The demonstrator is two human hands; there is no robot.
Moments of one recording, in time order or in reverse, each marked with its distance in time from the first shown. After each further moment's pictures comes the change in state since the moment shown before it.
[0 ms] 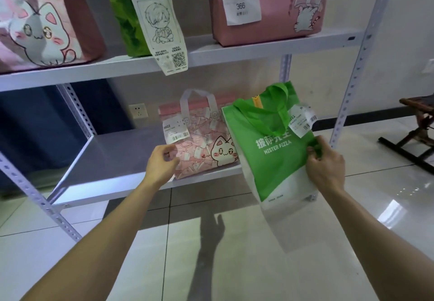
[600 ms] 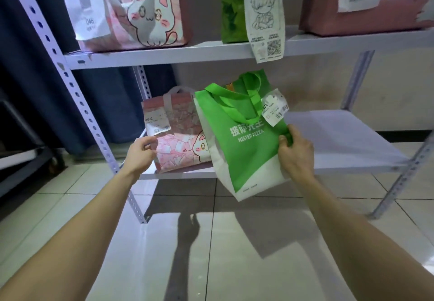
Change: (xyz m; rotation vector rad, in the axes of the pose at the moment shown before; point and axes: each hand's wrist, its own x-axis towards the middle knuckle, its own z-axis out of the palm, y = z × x) left_hand 0.000 -0.115 -0.204 0.045 0.188 -0.174; right_hand -0.050 -0.190 0.149 0.233 -0.221 -0.165
